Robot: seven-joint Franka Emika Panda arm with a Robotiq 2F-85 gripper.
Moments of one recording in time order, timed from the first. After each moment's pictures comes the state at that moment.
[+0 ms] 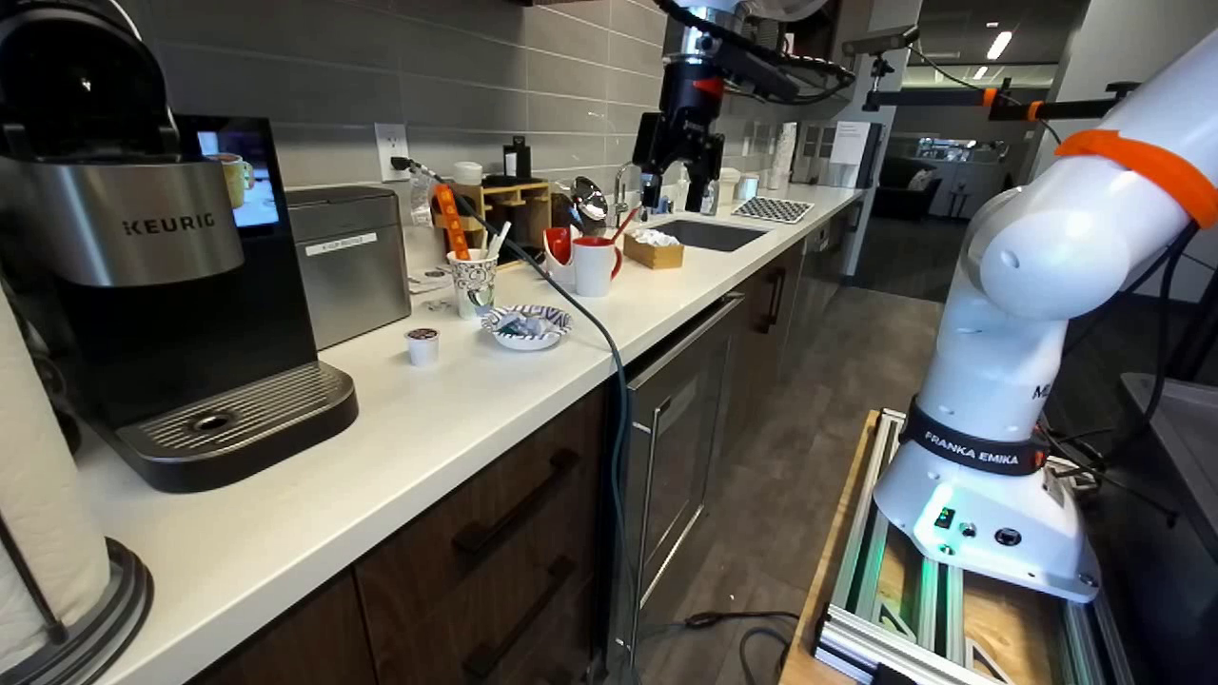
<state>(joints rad) 0.01 -0.61 0.02 -2.50 0.14 1.94 0.16</state>
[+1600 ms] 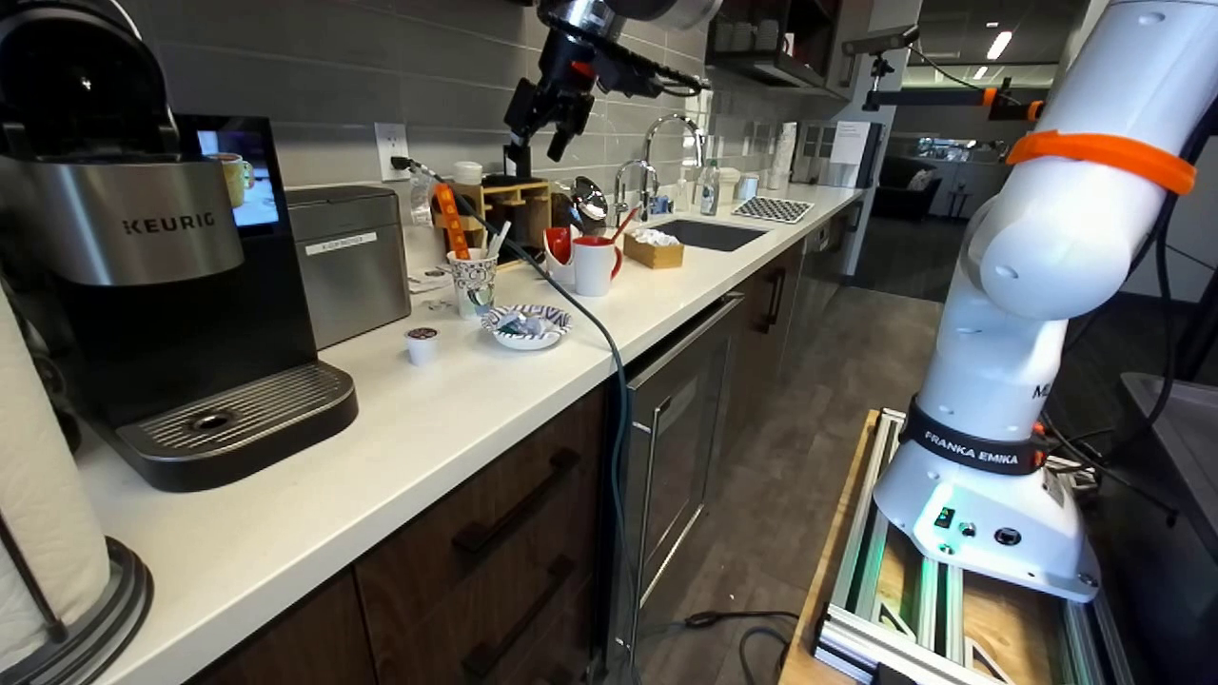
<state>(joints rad) 0.02 -0.23 0.10 -2.21 -0.01 2.45 0.02</state>
